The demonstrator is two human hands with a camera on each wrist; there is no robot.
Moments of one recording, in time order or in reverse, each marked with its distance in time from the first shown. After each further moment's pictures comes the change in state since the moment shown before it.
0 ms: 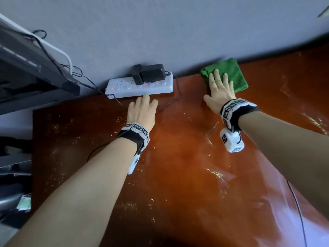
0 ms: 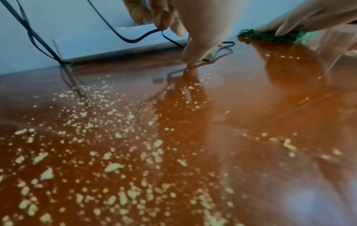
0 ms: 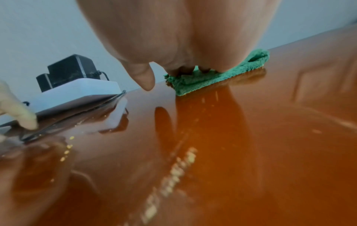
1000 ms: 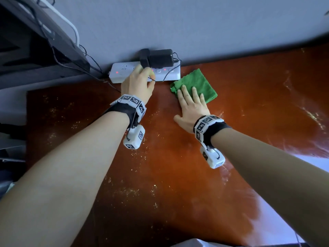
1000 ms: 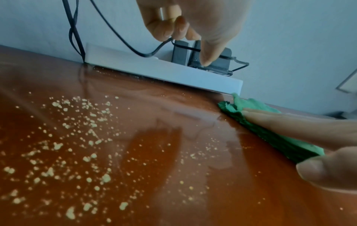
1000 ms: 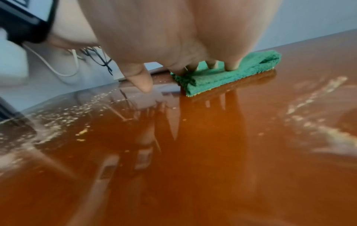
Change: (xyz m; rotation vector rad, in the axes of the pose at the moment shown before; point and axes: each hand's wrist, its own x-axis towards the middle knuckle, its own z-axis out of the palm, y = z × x) left_hand 0.014 -0.040 -0.018 -0.456 0.203 -0.128; right_hand -0.069 -0.095 0.054 -0.162 -0.101 -0.208
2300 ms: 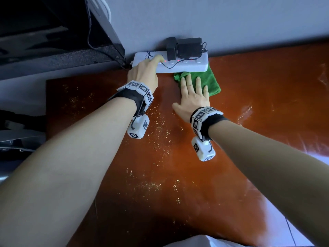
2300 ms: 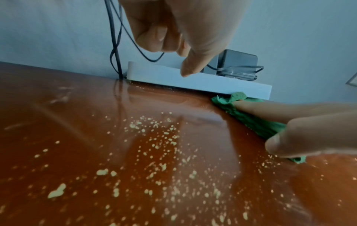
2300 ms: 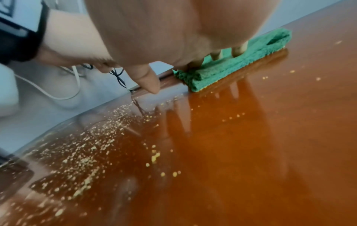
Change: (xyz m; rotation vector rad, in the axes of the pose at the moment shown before) left_hand 0.006 -0.062 -0.021 0.104 -0.129 -0.013; right_hand 0.035 -0.088 0.013 0.054 0.076 0.106
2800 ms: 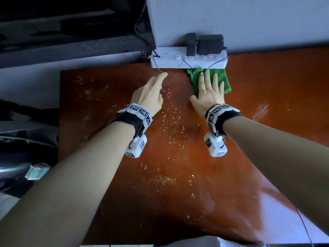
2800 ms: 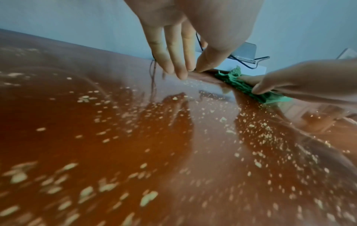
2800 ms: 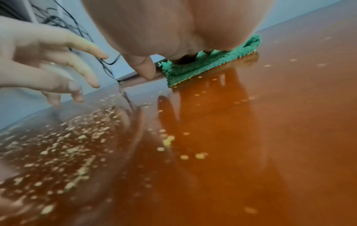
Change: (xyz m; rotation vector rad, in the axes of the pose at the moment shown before) left_hand -0.081 -0.052 0.017 -0.156 -0.029 0.071; right_hand 0.002 -0.007 0.008 0.005 0.024 0.047
